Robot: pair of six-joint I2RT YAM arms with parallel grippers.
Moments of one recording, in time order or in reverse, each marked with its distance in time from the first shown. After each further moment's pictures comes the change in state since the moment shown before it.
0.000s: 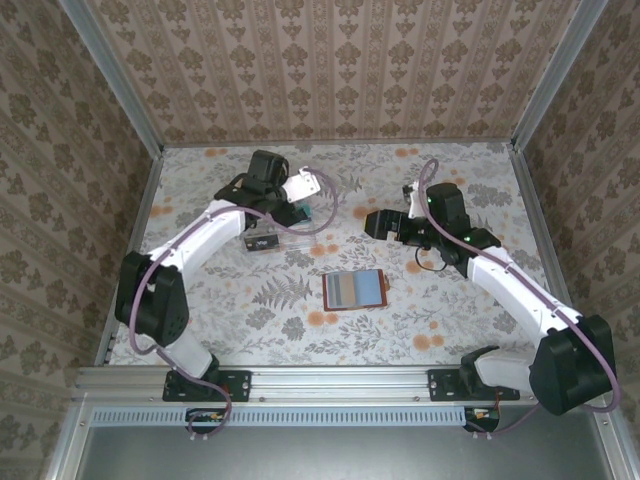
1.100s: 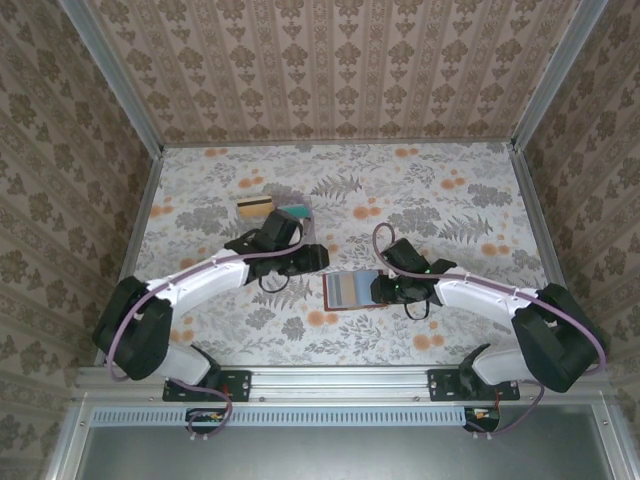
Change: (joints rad) left arm -0.203 -0.169 -0.459 0.125 0.254 -1.491; right arm 0.291 0.124 -0.250 -0.122 0.362 0.049
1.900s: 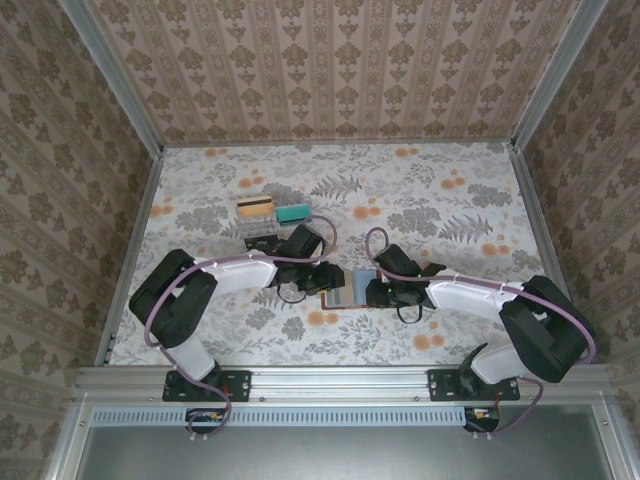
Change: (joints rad) left arm -0.083 0.228 0.004 0.118 0.138 -0.103; right arm 0.052 0.063 -0.011 0.079 0.008 0.070
